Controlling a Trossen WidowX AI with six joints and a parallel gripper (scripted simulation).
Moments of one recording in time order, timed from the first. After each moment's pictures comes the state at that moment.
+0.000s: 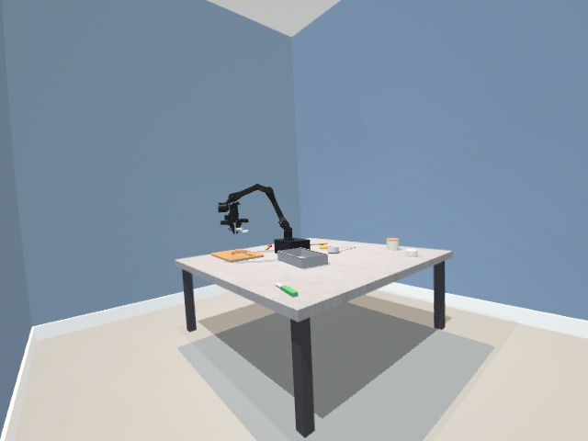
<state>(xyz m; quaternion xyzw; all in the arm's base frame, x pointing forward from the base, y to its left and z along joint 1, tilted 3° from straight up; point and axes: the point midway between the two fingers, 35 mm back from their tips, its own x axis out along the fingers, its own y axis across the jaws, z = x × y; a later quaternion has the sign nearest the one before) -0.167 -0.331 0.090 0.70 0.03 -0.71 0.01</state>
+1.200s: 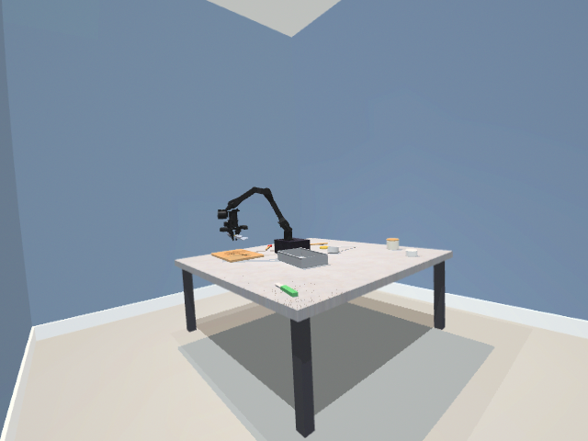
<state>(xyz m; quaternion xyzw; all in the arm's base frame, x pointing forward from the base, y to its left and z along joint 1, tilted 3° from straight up) -0.170 -0.337 0.043 0.70 0.03 -0.71 0.01</state>
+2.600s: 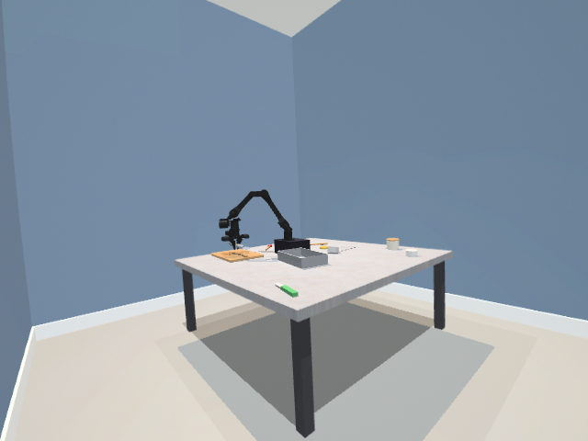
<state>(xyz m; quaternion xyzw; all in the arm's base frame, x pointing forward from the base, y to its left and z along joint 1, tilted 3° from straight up) -0.168 -0.330 -0.021 0.70 0.03 -0.71 0.01</state>
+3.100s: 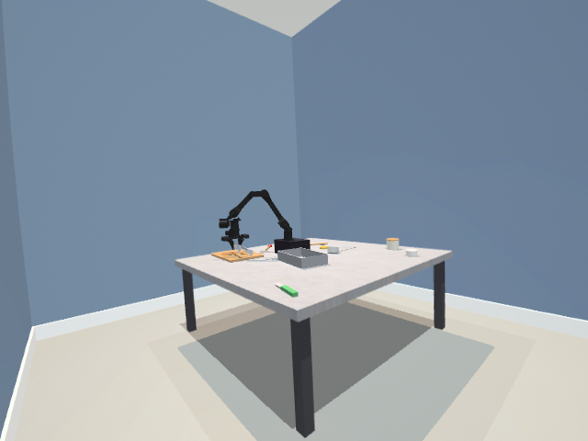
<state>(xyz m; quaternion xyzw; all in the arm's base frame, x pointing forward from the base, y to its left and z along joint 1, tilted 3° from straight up) -0.168 -0.330 -0.021 0.70 0.03 -0.71 0.01</state>
